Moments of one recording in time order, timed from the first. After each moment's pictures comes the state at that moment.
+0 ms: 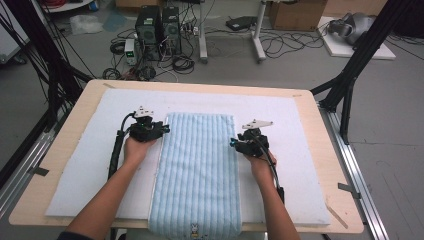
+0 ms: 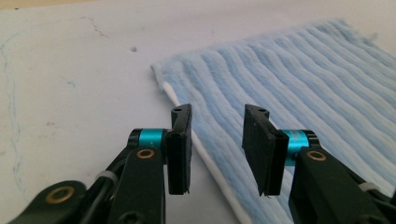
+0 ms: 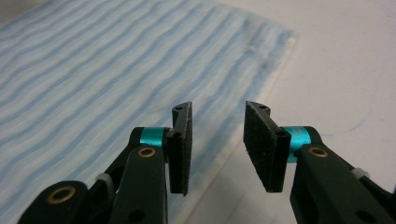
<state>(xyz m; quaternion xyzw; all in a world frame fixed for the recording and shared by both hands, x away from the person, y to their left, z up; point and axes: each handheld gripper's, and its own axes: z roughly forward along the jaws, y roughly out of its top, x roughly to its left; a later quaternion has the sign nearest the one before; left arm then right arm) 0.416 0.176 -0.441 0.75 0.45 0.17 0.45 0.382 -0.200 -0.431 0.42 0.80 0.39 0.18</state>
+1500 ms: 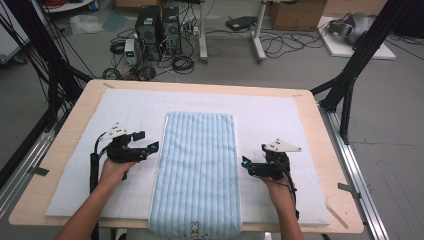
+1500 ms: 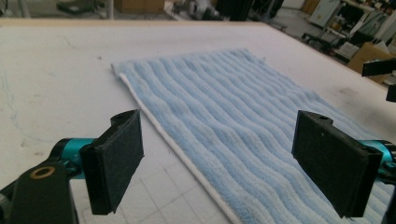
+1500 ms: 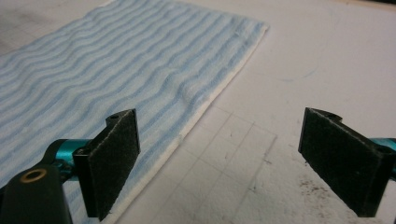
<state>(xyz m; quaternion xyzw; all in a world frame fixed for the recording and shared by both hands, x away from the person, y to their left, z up) 0.343 0.220 -0.433 0.70 0.39 0.15 0.57 0.310 -0.247 -0.427 0.42 0.76 0.44 0.21</state>
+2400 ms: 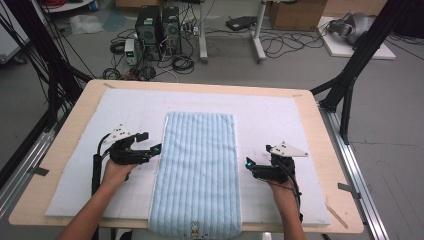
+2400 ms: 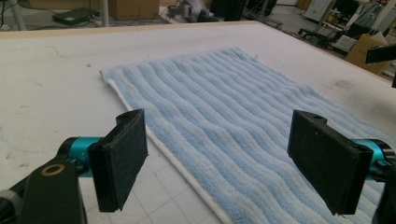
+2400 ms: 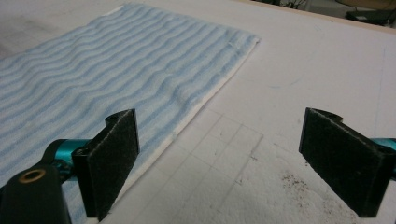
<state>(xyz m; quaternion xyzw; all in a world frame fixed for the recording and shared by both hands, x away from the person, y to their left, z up) 0.342 0.213 -0.434 0.72 0.38 0.15 0.57 0.301 -0.259 -0.428 0.42 0.75 0.46 0.23</state>
